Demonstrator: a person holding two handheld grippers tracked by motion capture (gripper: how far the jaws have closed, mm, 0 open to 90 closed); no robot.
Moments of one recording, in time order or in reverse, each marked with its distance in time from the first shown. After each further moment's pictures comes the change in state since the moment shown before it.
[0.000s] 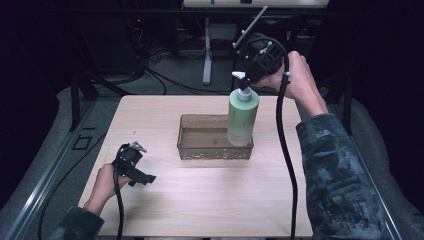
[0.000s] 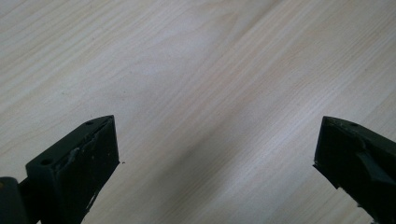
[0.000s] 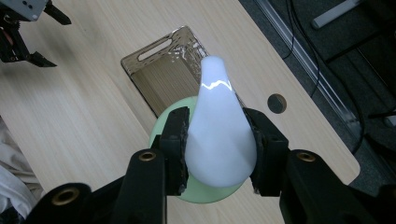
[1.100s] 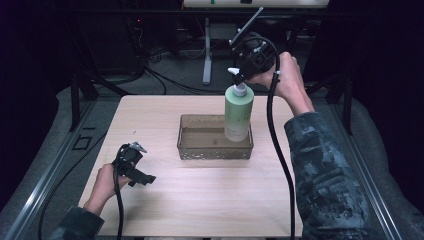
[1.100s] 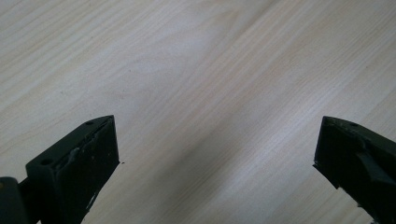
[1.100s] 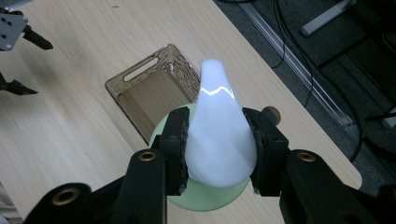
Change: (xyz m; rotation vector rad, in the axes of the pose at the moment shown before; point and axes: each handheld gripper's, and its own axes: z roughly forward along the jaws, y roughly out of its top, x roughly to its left) left arm 0.000 0.000 0.000 0.004 -0.001 0.005; right arm -0.011 0.010 0.023 -0.047 -0.026 0.049
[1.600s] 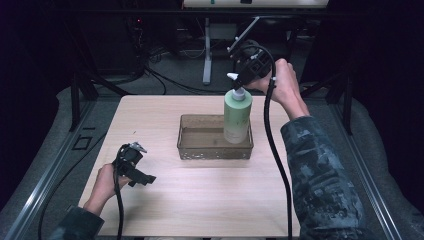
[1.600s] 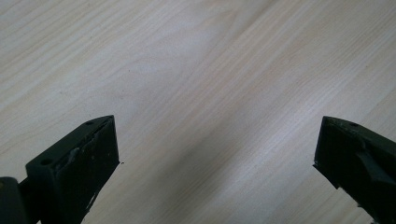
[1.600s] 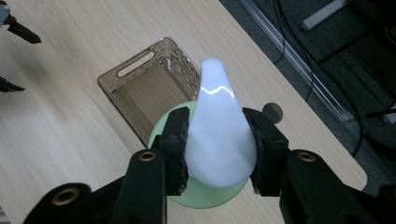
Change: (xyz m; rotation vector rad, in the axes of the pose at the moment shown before) left arm 0.000 0.000 0.000 0.001 -0.001 0.001; right arm 0.000 -0.008 0.020 0.015 -0.007 0.006
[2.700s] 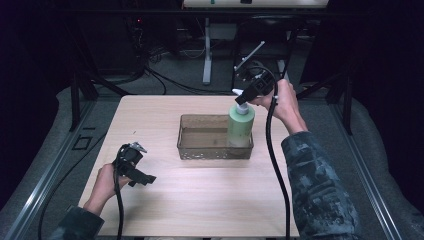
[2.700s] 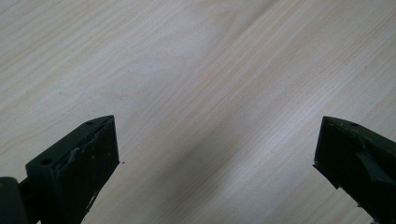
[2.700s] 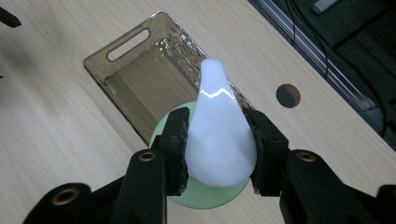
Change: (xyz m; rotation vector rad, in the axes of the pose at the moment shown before) left arm 0.000 0.000 0.000 -0.001 -0.002 0.000; right arm -0.008 -0.039 0.041 0.010 0.029 0.054
